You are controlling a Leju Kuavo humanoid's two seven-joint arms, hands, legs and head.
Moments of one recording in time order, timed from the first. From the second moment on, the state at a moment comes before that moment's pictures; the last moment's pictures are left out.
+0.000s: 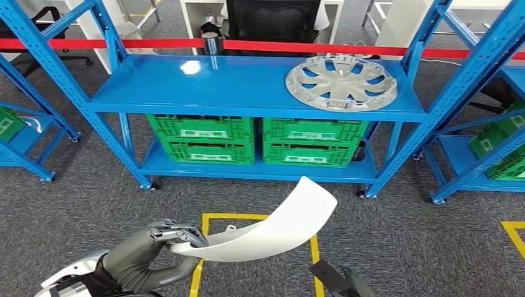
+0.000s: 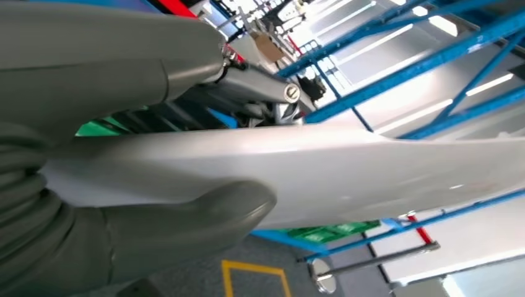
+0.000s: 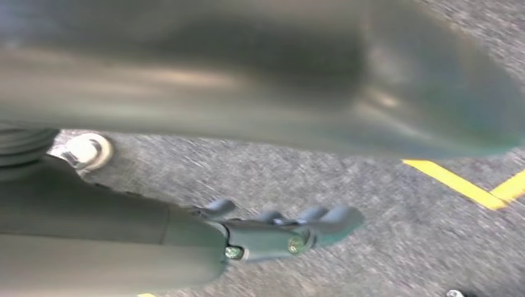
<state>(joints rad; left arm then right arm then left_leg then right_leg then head) 0.03 0.15 -0.44 -1.68 -0.17 -0.52 -0.46 0.00 -0.03 0.46 -0.39 0.19 -0.29 -0.19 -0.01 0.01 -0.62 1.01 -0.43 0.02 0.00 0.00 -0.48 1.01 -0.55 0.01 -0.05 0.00</state>
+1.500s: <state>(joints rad) 0.01 0.11 -0.47 -1.64 -0.22 -0.43 -0.42 -0.05 -0.01 0.46 -0.39 0.18 -0.24 -0.20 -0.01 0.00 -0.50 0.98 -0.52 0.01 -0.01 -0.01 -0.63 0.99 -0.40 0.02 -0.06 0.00</state>
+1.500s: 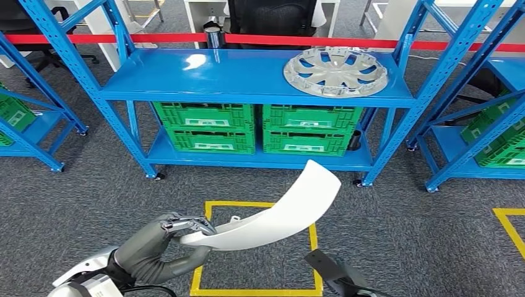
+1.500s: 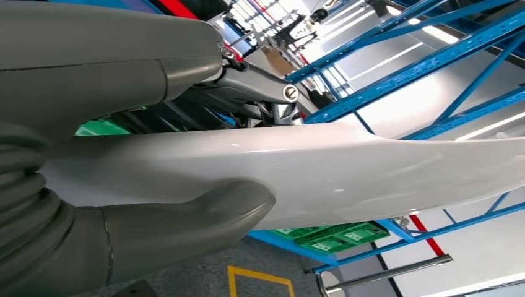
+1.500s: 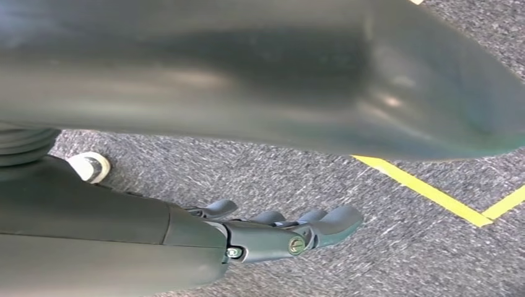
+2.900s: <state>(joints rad) 0.00 0.09 -0.51 -1.65 -0.22 -0.44 -0.47 -0.02 -0.02 0.47 -0.39 0.13 -0.29 -0.24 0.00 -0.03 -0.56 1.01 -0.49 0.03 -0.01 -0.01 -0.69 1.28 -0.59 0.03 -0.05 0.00</state>
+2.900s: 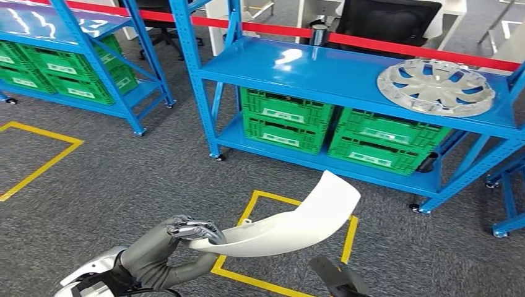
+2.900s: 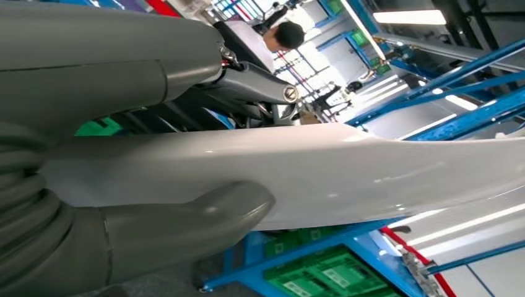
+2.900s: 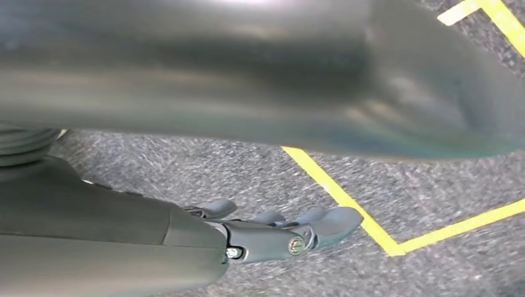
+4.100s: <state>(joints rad) 0.09 0.12 -0.50 -1.64 -0.16 -0.39 -0.45 -0.05 -0.03 0.53 -0.39 0.15 -0.23 -0.20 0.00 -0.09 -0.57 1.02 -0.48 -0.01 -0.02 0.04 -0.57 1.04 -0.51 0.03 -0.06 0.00</state>
